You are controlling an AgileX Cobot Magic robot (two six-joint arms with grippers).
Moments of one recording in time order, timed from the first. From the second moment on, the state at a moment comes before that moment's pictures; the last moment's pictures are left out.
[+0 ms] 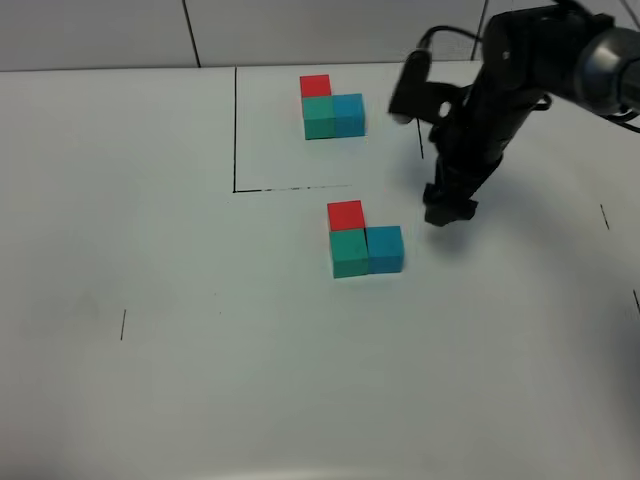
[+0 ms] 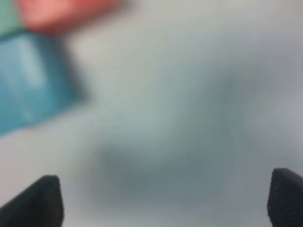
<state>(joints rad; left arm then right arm) 0.03 0.00 -0.50 -0.16 1.04 0.14 0.31 2.11 -1.60 0.11 0.88 -0.85</state>
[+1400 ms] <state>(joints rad) 0.03 0.00 -0.50 -0.16 1.04 0.14 -0.21 0.95 -0.84 0.17 0.72 -0.34</state>
